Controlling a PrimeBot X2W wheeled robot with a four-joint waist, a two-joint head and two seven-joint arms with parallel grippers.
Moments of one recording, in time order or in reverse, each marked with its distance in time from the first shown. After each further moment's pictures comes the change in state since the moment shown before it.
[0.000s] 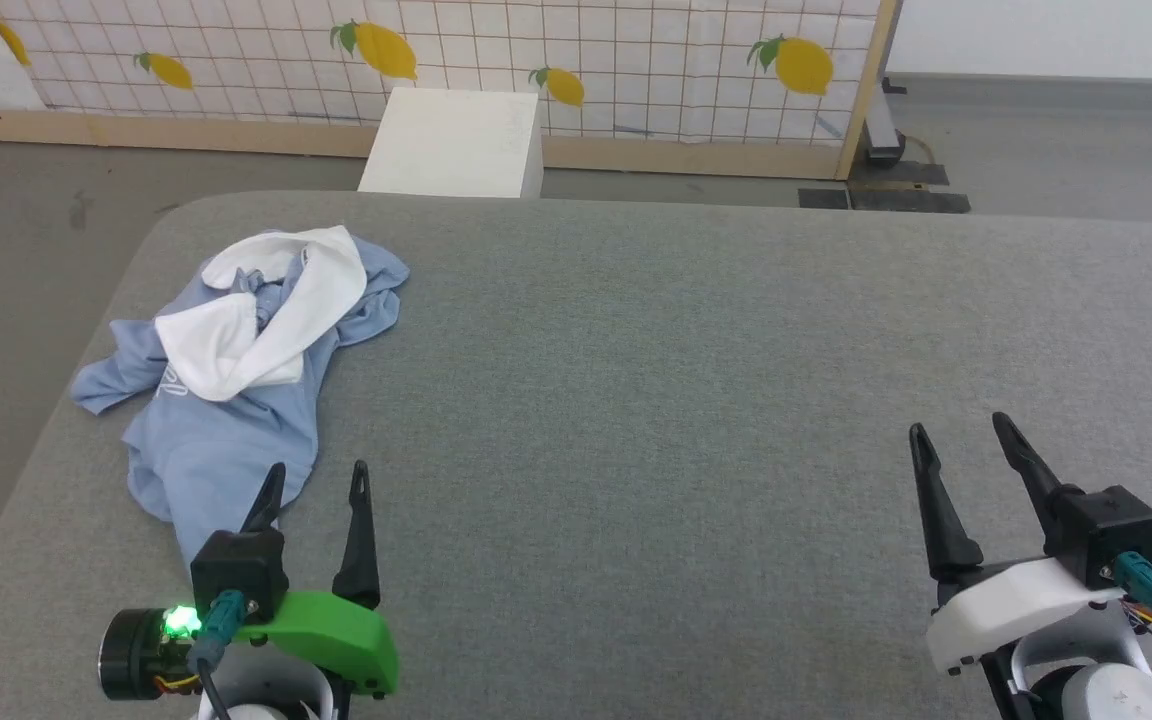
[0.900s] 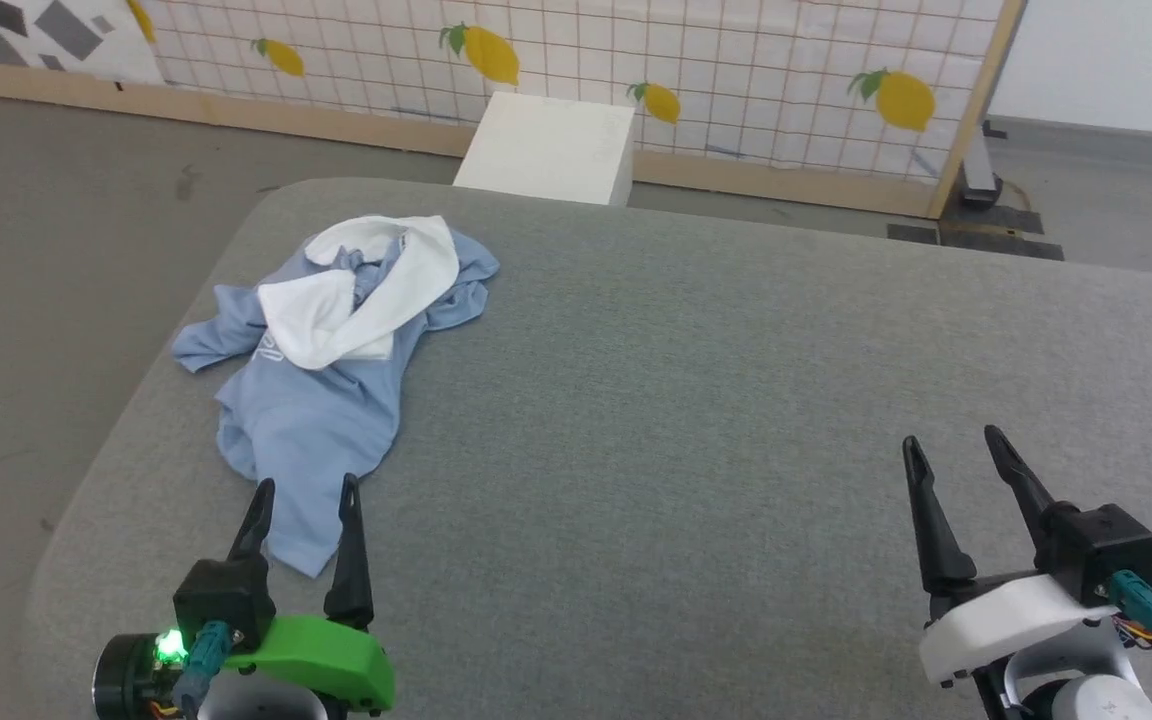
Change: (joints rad) left arm 0.039 0.000 0.001 -0.015 -0.038 0.014 -0.058; right arm 0.011 0.000 0.011 0.037 0.017 0.000 -0.058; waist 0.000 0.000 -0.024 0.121
